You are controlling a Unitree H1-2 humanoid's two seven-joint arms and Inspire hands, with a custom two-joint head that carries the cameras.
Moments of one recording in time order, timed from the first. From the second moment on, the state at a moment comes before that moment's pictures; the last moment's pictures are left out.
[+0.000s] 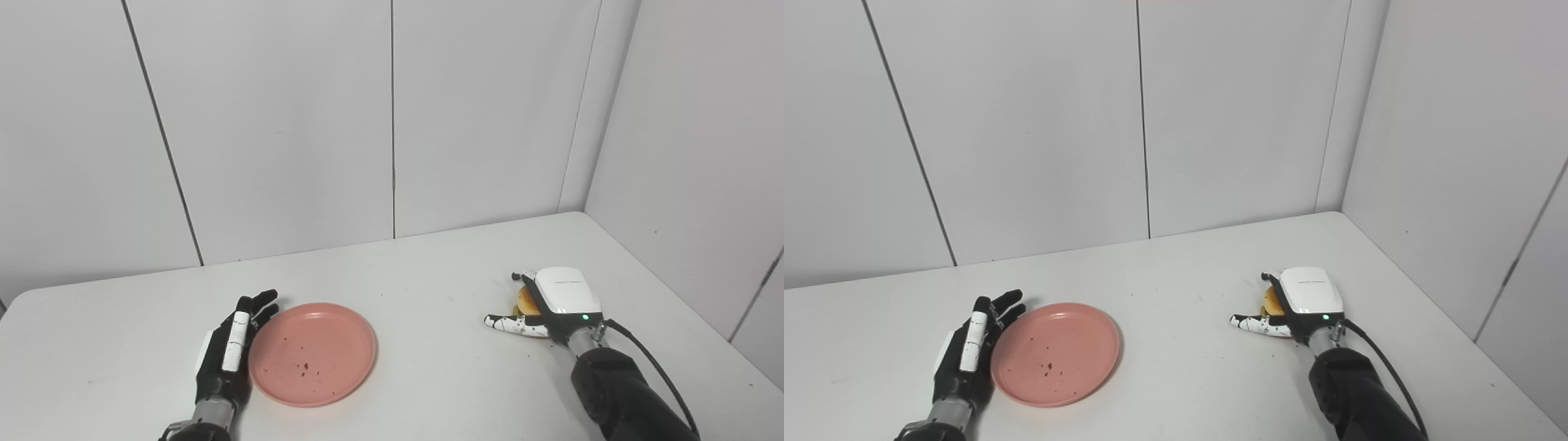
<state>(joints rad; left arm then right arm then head) -0.51 -0.01 0.08 0.62 -0.17 -0.13 -0.16 -0.44 -0.48 0.17 0.44 -0.95 0.15 -0.17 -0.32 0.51</state>
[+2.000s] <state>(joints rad) -0.50 -0.09 0.02 0.57 -0.11 -0.09 -0.07 -0.50 -0.47 0.20 0.08 -0.78 0.06 -0.10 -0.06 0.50</state>
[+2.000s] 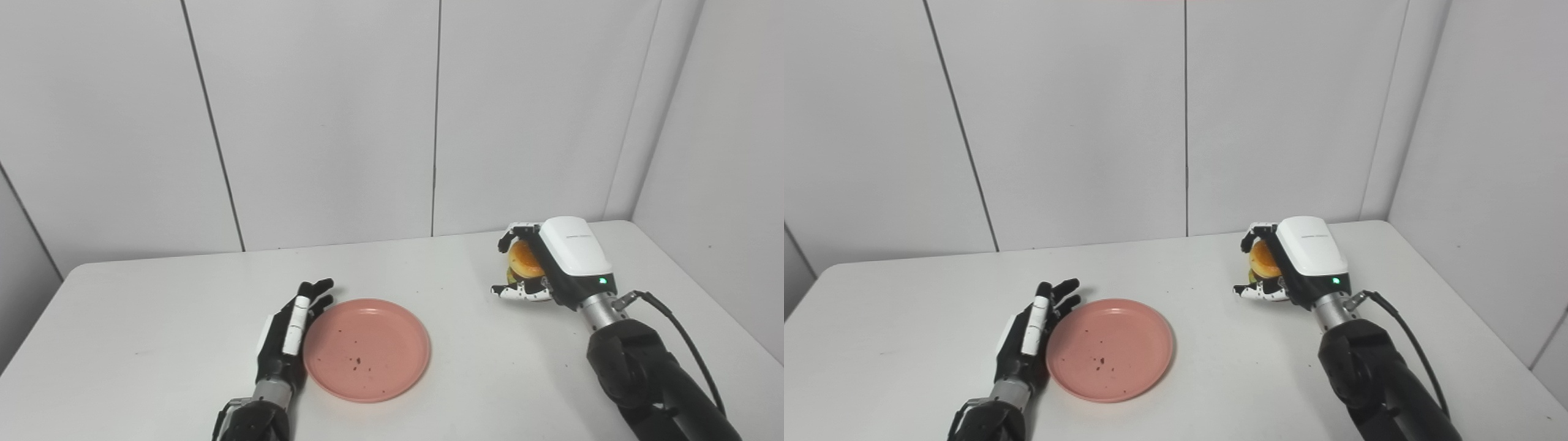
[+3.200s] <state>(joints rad) -0.52 -0.13 0.00 0.62 -0.06 -0.15 0.00 -0.62 -0.25 0.31 0.29 -0.76 -0.07 -0.14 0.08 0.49</state>
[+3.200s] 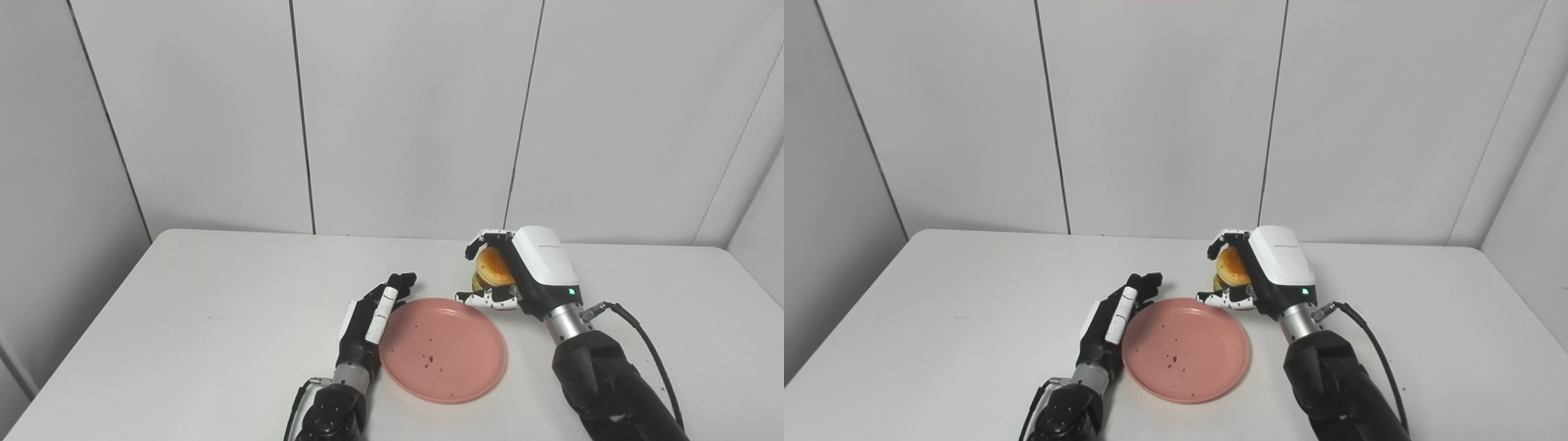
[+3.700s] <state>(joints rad) -0.52 -0.13 0.01 0.63 -0.06 -0.17 -0.01 -0.60 -0.17 0.34 0.31 -0.72 -0.07 -0.13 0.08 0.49</state>
